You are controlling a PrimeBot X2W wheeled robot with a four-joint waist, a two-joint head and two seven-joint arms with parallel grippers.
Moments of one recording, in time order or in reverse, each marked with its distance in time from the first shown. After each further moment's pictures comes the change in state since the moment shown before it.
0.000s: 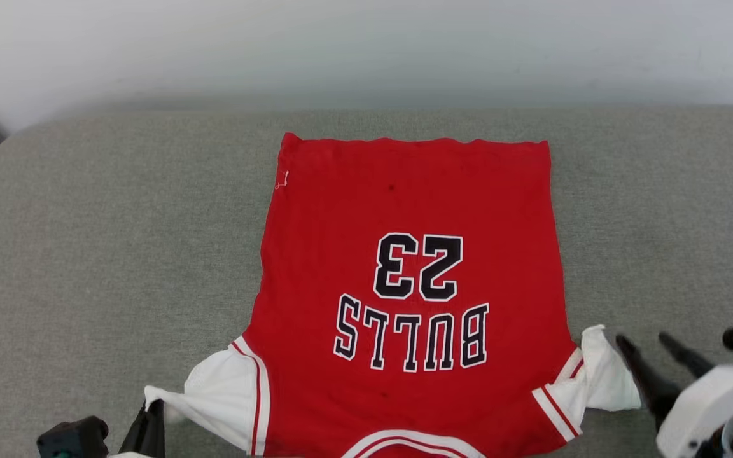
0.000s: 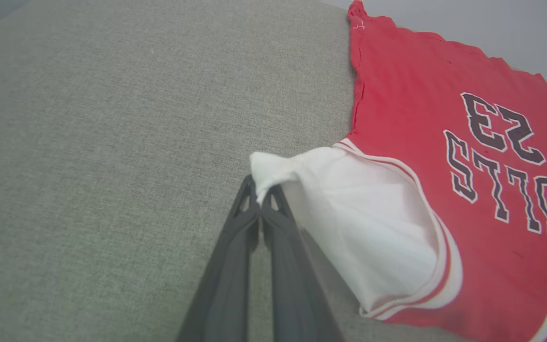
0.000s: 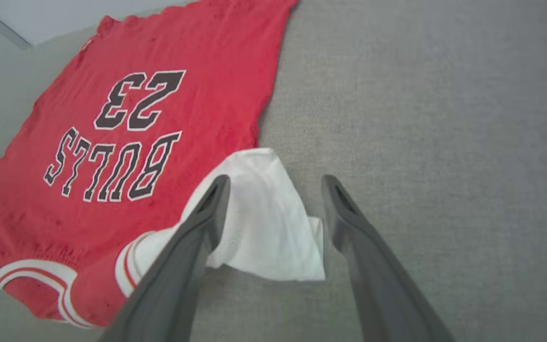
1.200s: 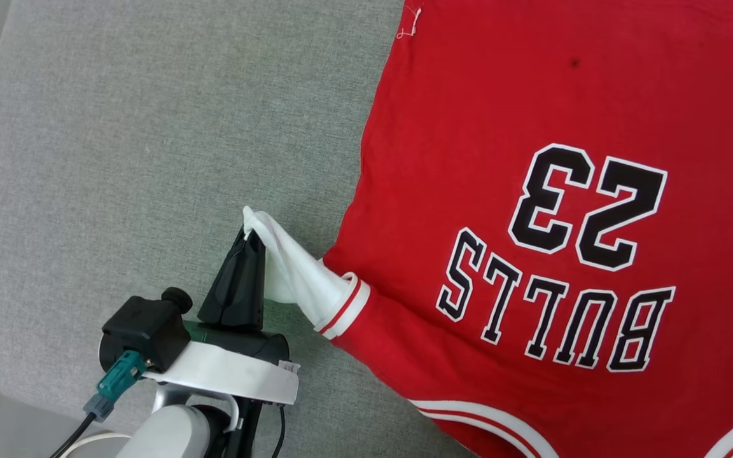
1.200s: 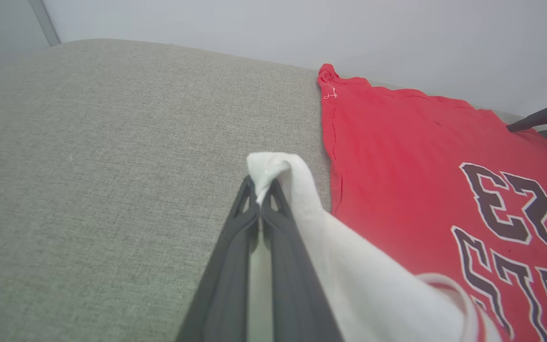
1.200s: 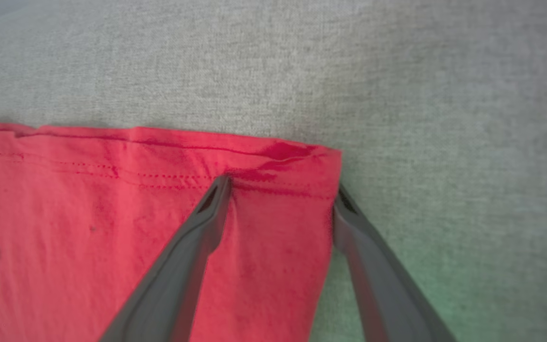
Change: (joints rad) left arm -0.397 -0.123 -0.141 -0.114 0.177 -0.098 -0.119; right arm -1.243 -0.064 -0.309 0.802 -0.309 0.000 0.588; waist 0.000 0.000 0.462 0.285
